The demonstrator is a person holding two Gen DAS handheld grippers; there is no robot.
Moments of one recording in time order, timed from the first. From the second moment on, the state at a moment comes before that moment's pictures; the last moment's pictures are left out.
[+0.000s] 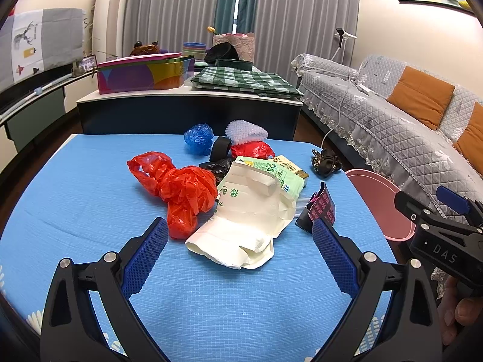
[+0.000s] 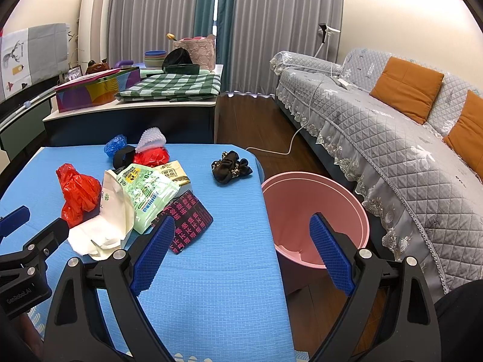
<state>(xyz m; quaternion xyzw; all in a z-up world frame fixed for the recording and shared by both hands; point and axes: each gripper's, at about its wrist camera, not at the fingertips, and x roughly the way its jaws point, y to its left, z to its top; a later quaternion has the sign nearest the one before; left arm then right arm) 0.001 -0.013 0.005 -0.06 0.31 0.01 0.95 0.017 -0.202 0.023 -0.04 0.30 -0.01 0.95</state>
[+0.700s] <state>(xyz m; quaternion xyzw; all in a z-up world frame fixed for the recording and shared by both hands) 0.007 0.004 0.001 -0.07 0.31 0.03 0.95 0.037 -0.196 0.012 0.01 0.32 0.03 0.95</state>
